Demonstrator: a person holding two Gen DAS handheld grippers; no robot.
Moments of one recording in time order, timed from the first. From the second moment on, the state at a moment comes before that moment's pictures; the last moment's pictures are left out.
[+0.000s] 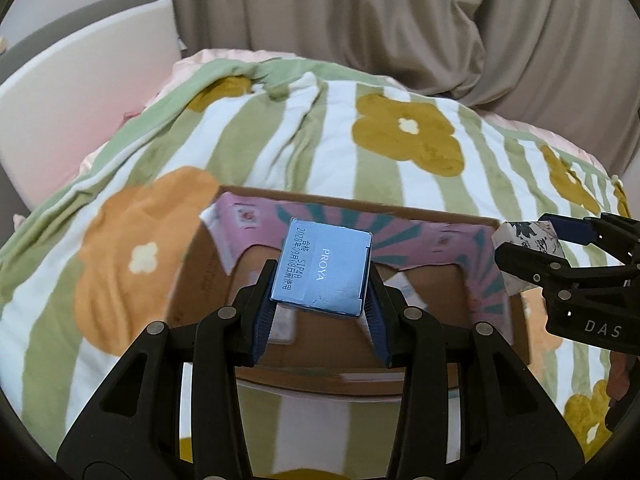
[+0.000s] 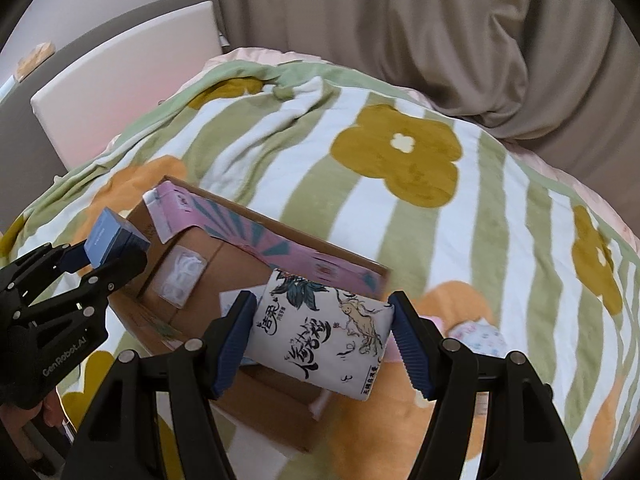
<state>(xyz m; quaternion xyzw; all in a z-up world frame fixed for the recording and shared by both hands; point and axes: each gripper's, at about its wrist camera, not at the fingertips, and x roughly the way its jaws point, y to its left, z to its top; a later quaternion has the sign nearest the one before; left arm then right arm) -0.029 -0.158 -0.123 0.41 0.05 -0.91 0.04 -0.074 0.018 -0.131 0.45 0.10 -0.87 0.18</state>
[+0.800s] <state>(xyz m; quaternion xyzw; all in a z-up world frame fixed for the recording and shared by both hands) -0.059 -0.208 -0.194 0.45 0.06 -0.89 0.03 -0.107 -0.044 -0.204 0.49 0.12 -0.84 0.19</state>
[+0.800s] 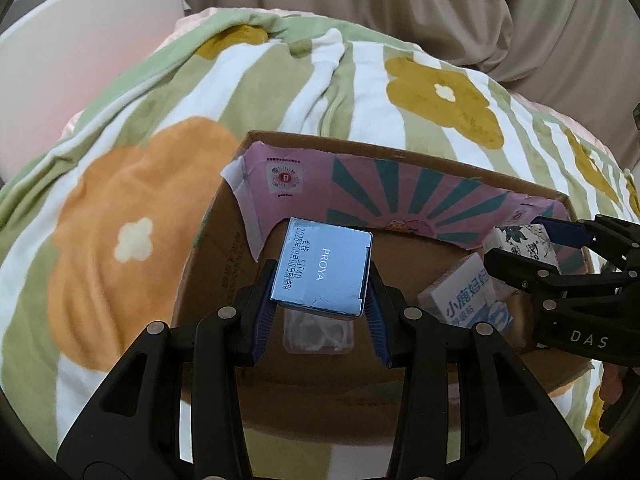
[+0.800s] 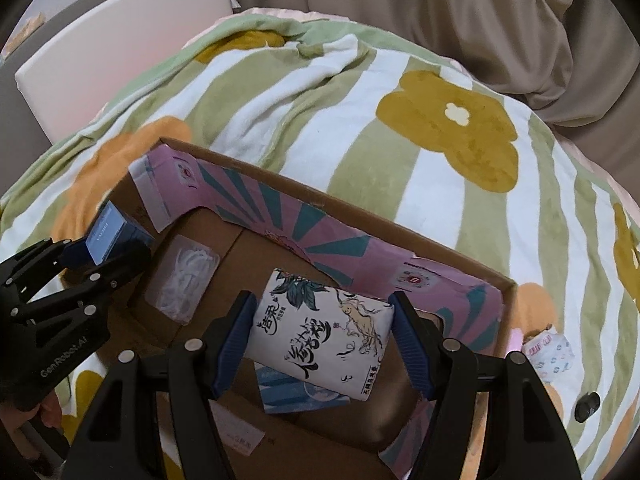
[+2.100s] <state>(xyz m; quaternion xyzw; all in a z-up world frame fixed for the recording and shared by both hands) -0.071 -0.209 -0.182 0.43 0.05 -0.90 0.02 -0.125 -0.041 -0.214 0.50 0.08 -0.84 0.19</state>
